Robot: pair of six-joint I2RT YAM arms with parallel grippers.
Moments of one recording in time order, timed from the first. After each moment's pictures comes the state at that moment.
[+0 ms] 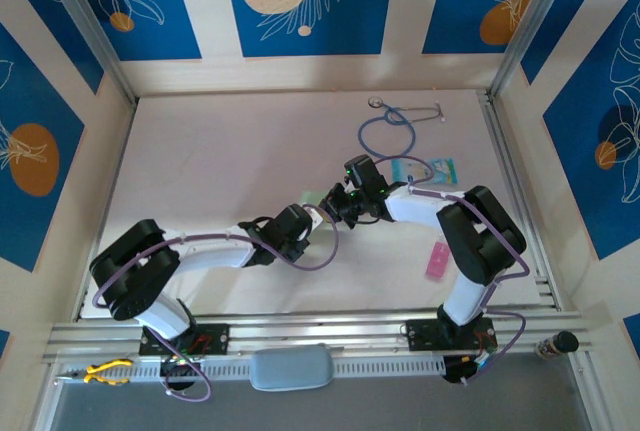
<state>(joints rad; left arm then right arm) -0.93 1.55 0.73 -0.18 -0.26 0.01 0.58 1.72 0.90 -0.06 -0.53 1.30</state>
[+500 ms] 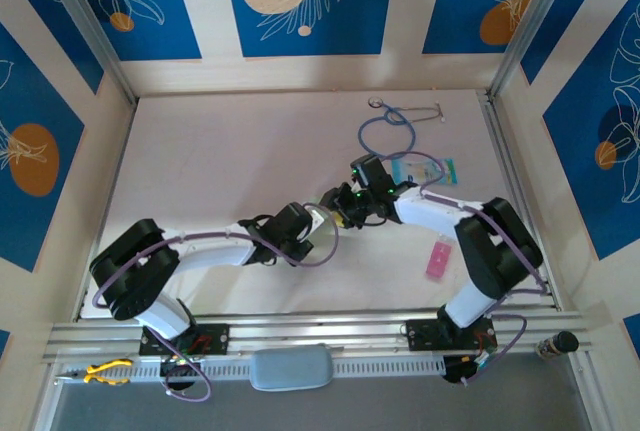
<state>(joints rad) -0.91 1.55 0.76 -0.22 -0.10 -0.08 0.57 1.58 0.87 -0.19 -0.45 1.22</state>
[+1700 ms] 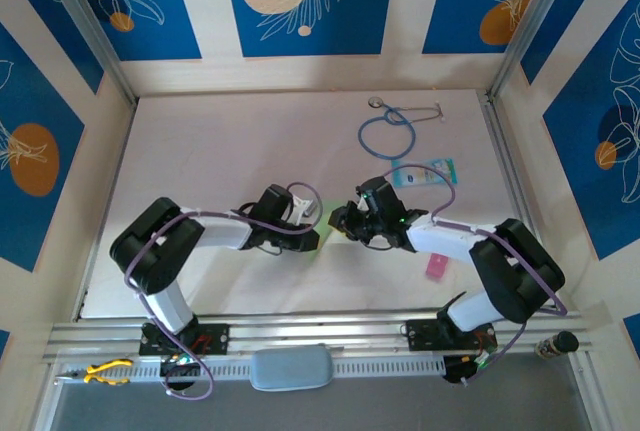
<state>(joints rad) -0.68 1.73 0.70 0.14 0.60 -0.53 0.63 1.45 0.61 0.09 -0.39 1.11</state>
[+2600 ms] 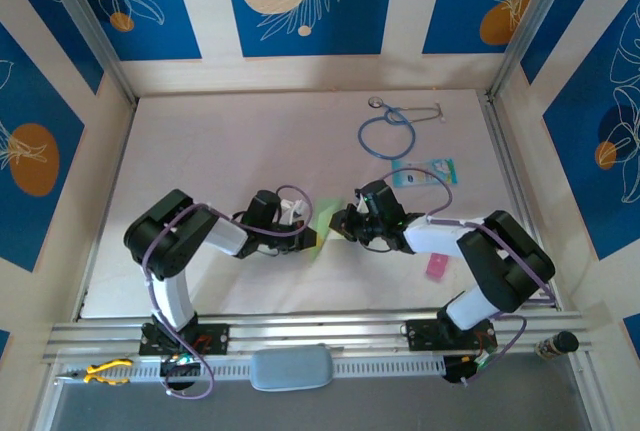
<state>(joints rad) -0.61 1.84 0.58 0.58 0.77 -0.84 0.60 1.53 0.57 0.21 -0.42 1.09</state>
